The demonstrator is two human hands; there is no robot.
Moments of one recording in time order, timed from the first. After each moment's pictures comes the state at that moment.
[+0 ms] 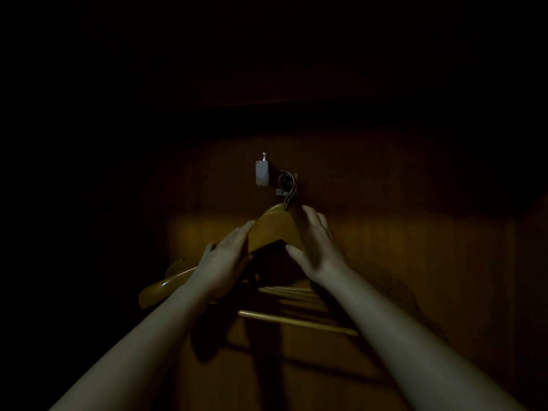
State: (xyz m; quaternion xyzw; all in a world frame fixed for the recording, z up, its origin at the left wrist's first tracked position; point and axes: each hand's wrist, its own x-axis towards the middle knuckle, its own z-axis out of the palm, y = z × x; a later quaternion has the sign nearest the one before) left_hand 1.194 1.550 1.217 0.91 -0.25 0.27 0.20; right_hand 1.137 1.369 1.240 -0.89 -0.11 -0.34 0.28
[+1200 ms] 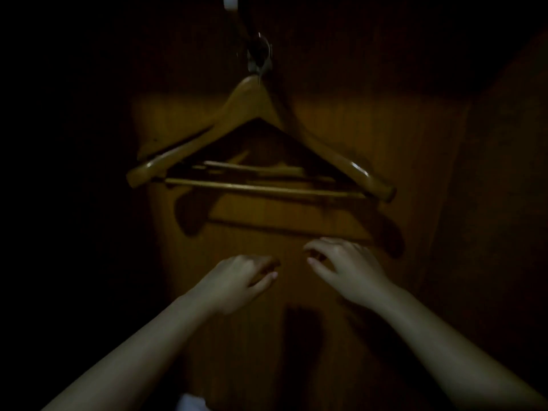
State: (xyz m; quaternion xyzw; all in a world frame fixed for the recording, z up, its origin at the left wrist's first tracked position) left_hand 1.078 1.525 1.052 0.89 -0.41 0.10 0.14; right_hand 1.015 1.322 1.072 -0.97 -0.08 -0.19 0.10
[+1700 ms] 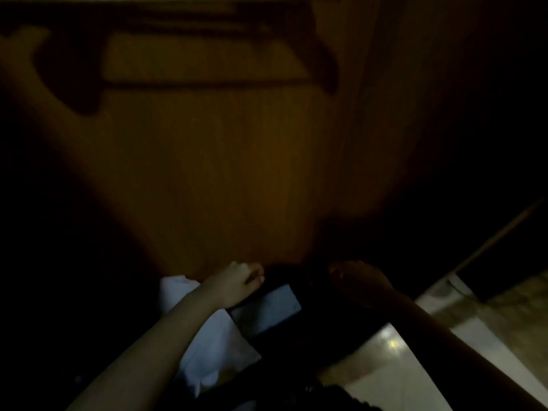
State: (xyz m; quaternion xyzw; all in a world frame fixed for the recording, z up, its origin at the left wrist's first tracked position) left_hand 1.034 1.555 0.826 0.84 -0.47 -0.25 0.14; right_hand 0.866 1.352 0.828 -0.94 0.27 0.12 0.18
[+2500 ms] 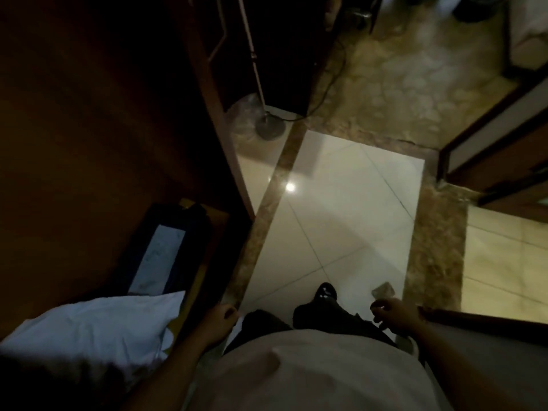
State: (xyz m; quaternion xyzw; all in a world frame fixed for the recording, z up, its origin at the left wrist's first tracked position) left_hand 0.798 1.585 0.630 0.70 -0.44 -0.55 -0.06; right_hand 0.415 1.552 0.643 -0.44 0.74 0.14 0.49
